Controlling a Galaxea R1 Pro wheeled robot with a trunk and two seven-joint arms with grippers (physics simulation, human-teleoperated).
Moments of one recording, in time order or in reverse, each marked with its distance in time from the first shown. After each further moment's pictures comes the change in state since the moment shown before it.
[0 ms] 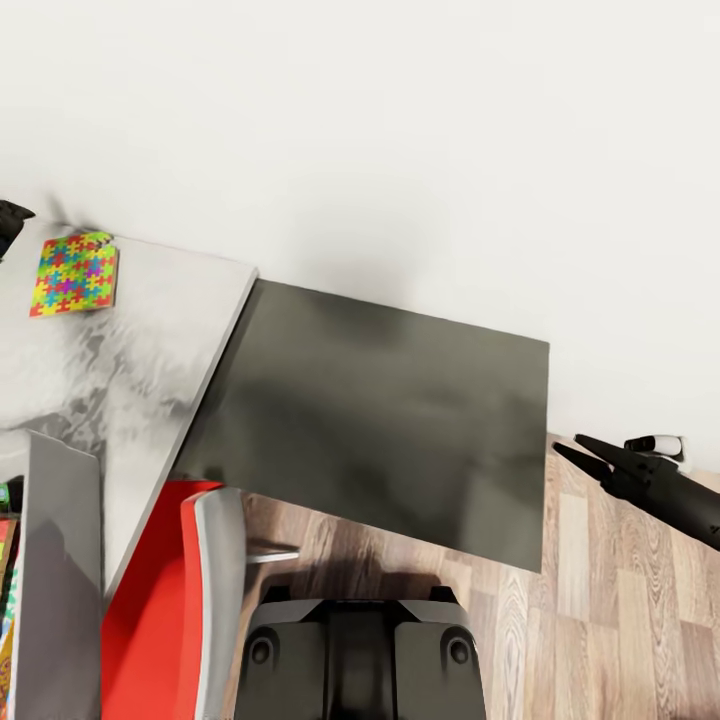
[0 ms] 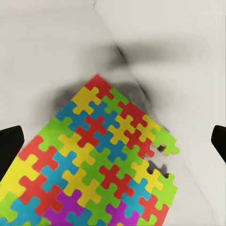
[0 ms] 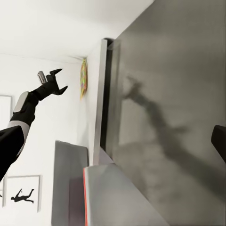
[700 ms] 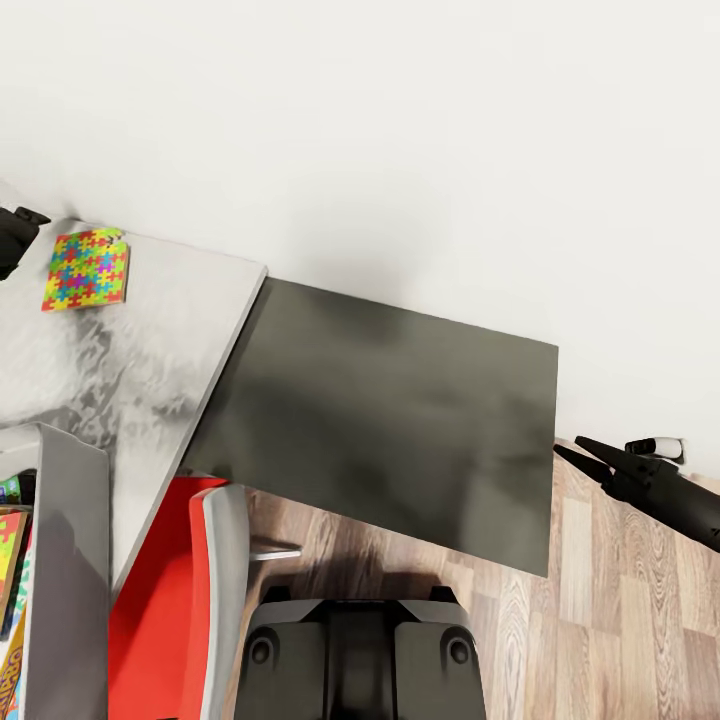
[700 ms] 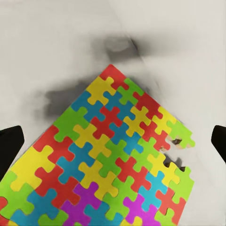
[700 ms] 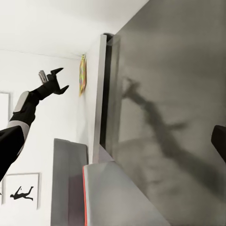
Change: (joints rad) left arm 0.007 -0.017 -0.008 0.016 0.004 0.000 -0.013; right arm 0.009 0.000 -0.003 0.000 0.000 0.000 -0.003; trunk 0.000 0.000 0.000
